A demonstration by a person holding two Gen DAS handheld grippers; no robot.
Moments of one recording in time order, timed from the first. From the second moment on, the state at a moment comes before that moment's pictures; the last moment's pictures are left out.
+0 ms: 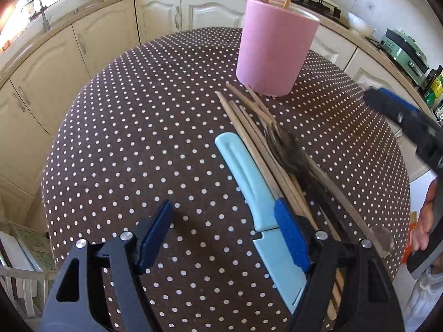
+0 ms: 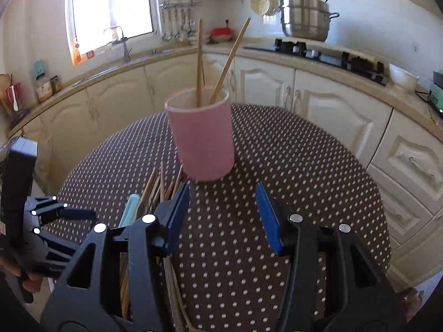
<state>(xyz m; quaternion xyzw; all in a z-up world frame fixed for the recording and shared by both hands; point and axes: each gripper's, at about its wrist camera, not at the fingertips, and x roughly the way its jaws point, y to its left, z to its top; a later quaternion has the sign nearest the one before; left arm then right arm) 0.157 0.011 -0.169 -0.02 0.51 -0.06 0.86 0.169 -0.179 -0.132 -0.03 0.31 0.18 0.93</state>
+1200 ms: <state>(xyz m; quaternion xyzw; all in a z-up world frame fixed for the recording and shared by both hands) 0.177 0.022 -0.167 -0.02 0.52 -0.05 0.85 0.216 -0.121 -0.178 -0.08 0.55 0.26 0.79</state>
